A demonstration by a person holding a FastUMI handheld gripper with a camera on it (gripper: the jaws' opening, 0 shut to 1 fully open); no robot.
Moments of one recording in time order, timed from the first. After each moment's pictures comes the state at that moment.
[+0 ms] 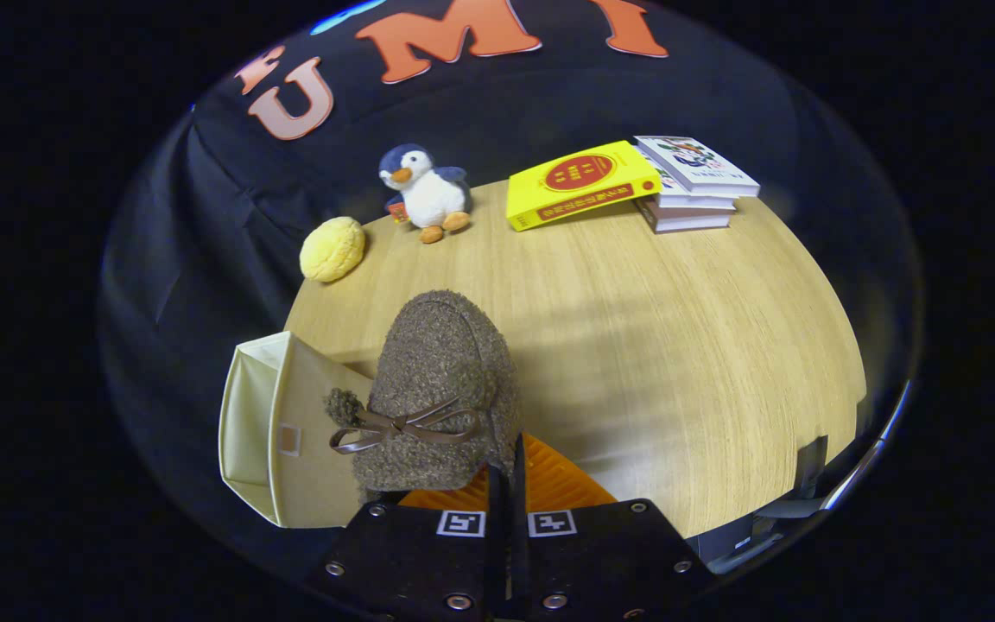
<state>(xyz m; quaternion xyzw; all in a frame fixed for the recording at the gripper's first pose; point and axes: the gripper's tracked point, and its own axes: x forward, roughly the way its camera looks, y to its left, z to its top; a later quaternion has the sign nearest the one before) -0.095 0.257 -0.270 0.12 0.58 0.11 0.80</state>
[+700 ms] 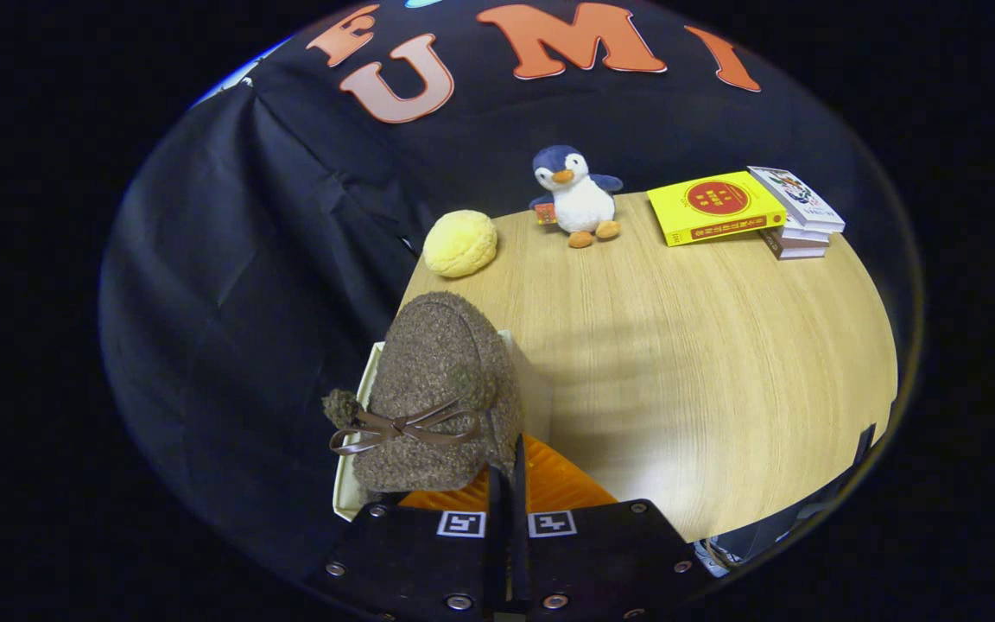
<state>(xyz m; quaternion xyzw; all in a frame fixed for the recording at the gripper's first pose) -0.112 0.446 -0.197 0.14 0.56 0.18 0.80</state>
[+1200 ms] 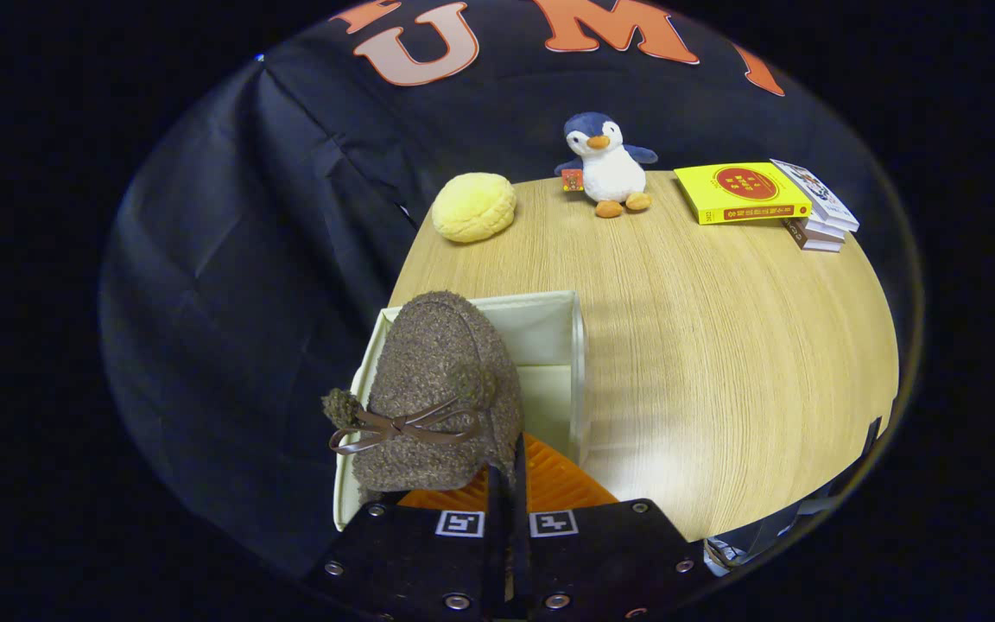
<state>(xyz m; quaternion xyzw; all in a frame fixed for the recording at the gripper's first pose) -0.133 0.498 -0.243 0.09 0.60 0.16 0.78</state>
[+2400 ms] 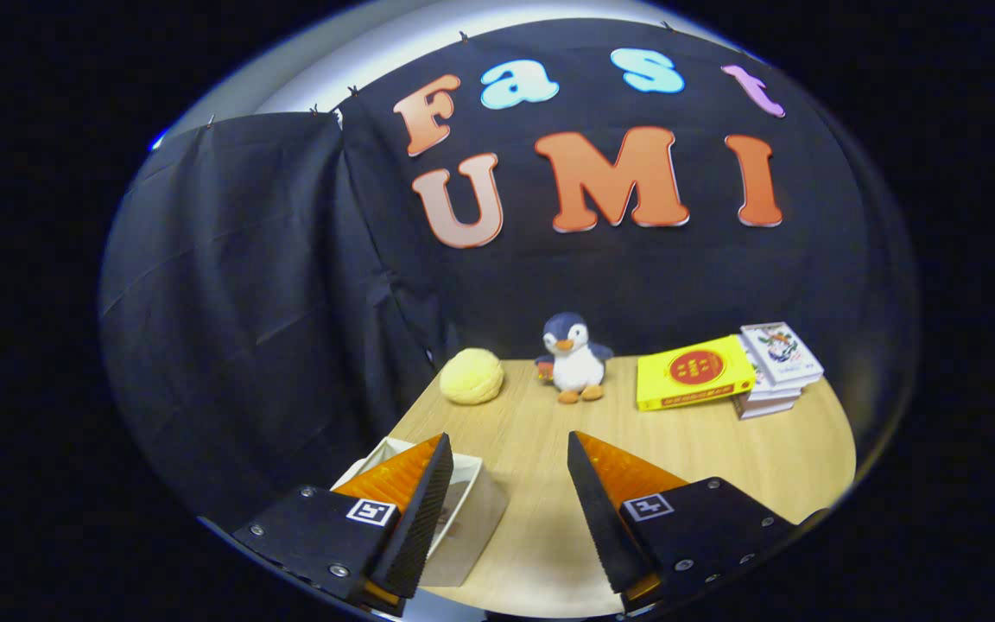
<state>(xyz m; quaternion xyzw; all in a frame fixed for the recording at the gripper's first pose) -0.020 0.316 -0.072 0.10 0.29 0.21 0.93</state>
